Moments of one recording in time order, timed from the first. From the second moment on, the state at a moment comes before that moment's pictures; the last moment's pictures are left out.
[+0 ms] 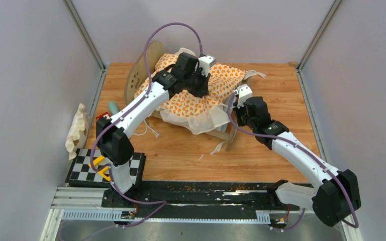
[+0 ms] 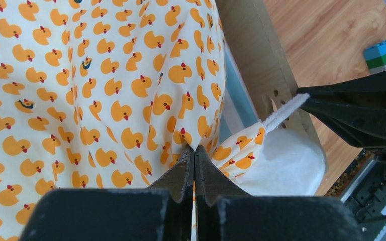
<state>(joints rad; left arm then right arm) -0.64 1.84 1.86 -0.67 0.23 -0.07 0.50 1.16 0.84 -0.23 0.13 -0.05</state>
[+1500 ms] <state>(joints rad) -0.58 1.82 1.84 -0.59 0.26 -0.10 0.51 1.08 1.10 -0.41 0.04 -0.01</state>
